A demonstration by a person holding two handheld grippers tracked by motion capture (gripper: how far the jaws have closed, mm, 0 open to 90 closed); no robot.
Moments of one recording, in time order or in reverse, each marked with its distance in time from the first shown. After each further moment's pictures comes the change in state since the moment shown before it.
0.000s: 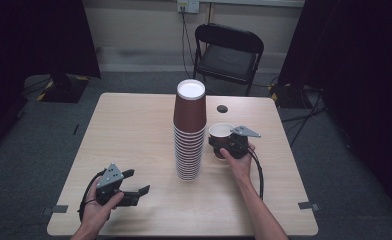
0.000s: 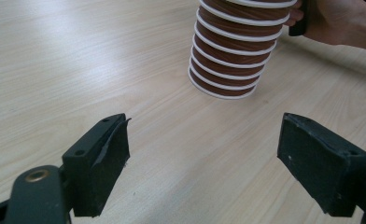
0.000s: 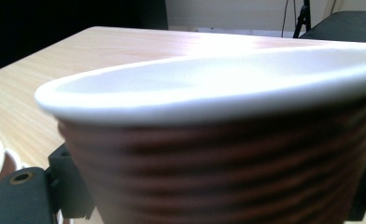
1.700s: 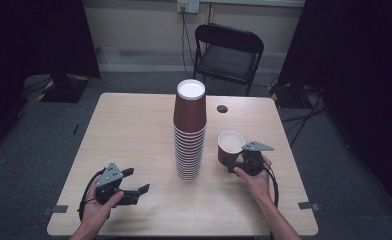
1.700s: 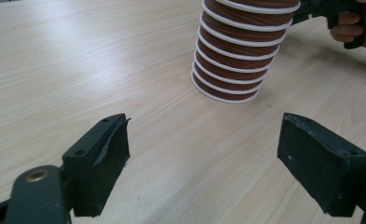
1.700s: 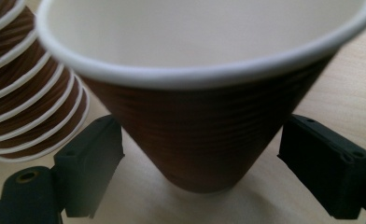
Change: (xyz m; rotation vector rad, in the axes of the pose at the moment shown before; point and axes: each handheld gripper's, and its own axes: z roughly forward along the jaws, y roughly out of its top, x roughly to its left) left arm 0.002 0.002 0.000 -0.009 0.013 0.001; right arm -0.007 -0.027 -0.064 0.192 0.001 -0.063
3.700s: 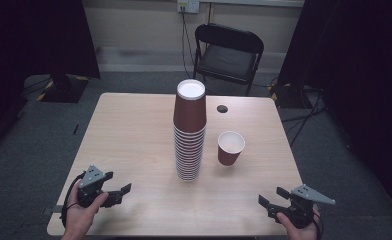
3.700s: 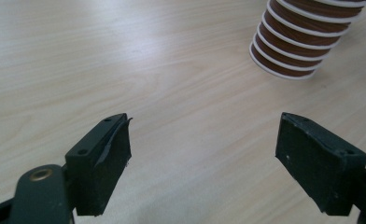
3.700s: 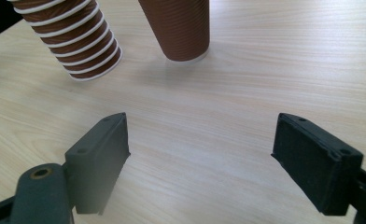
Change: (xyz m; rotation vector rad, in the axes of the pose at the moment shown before) left arm 0.020 -0.015 -0.035 0.071 0.154 -0.104; right arm 0.019 -0.074 -0.162 -0.042 -0.070 0.178
